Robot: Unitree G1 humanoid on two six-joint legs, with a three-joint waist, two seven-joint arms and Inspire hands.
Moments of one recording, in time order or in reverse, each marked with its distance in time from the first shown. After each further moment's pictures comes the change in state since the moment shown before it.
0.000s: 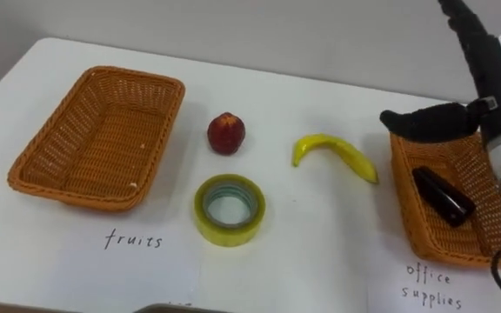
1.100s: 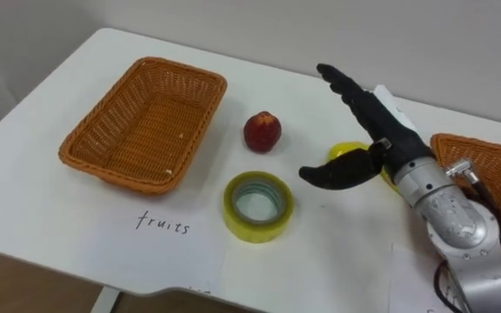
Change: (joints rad) left arm 0.044 0.000 -0.098 -0.005 -0.046 0.032 0.022; right arm 0.001 0.011 0.263 0.094 0.110 0.005 0.050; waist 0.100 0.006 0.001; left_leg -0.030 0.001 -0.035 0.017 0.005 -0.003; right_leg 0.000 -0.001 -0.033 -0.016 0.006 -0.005
